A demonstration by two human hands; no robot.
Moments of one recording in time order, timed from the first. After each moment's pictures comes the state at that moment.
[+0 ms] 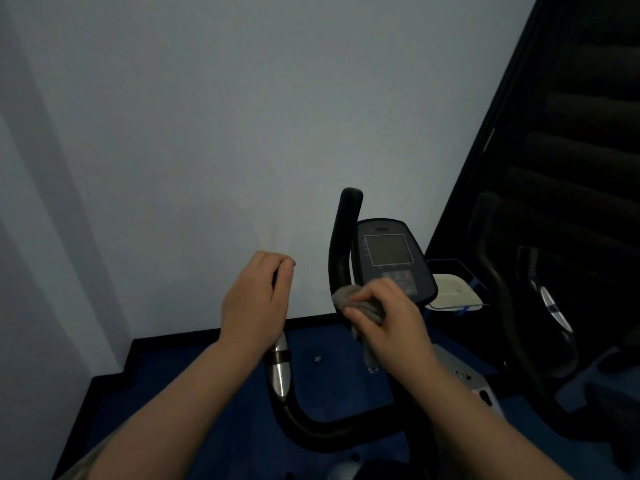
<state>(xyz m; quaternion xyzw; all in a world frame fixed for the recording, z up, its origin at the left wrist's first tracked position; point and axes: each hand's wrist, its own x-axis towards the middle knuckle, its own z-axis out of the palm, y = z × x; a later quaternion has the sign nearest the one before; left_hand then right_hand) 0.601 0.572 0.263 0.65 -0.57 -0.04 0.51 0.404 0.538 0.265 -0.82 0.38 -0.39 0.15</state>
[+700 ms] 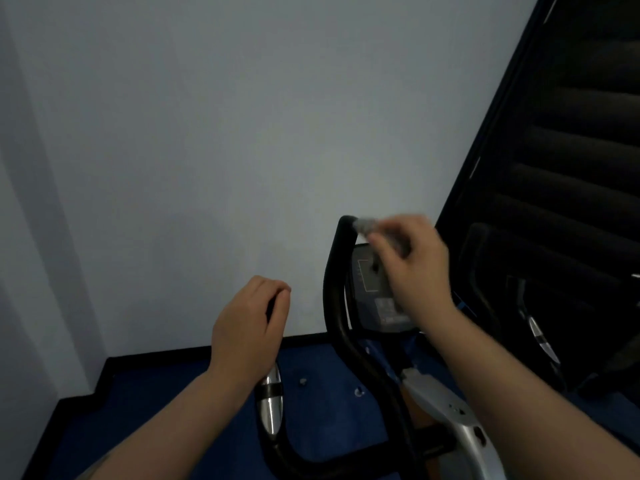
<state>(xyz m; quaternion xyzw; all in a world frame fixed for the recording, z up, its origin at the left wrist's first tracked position) 0.606 0.568 0.261 0.63 -0.58 -0.01 0.52 0.419 0.481 0.357 -0.78 0.37 -0.51 0.06</state>
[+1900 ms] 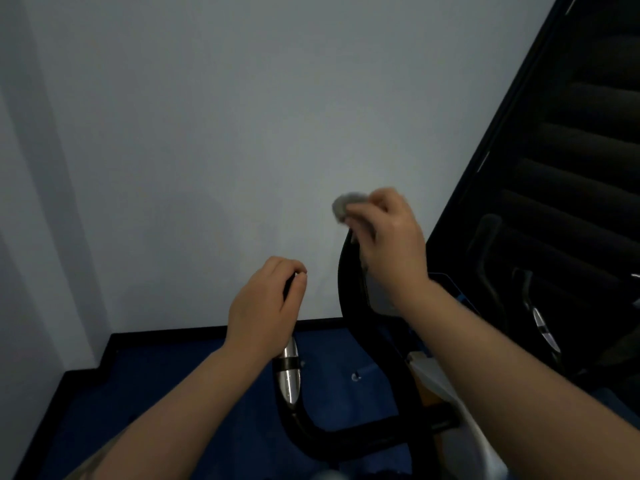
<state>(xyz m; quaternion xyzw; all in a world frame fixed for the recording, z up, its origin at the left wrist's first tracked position) 0.611 0.574 0.262 0.62 -0.59 -0.05 0.51 0.466 0.487 0.355 -0.83 0.34 -0.44 -0.11</state>
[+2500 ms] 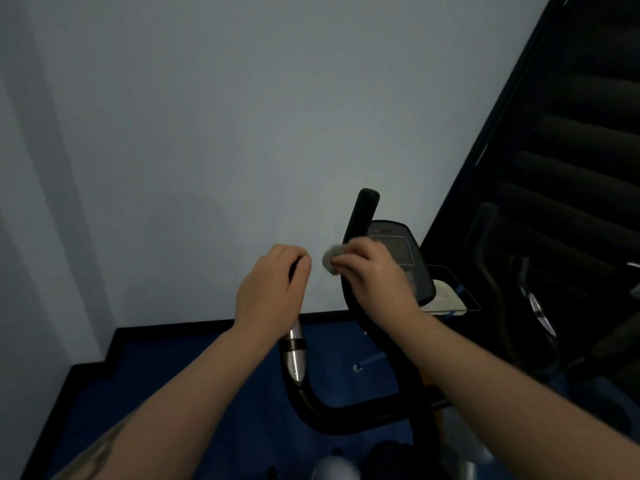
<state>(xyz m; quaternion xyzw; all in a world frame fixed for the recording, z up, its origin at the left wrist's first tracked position) 0.610 0.576 0.266 0.64 -0.58 -0.07 0.50 0.451 0.515 0.309 -0.88 0.35 -0.30 -0.04</state>
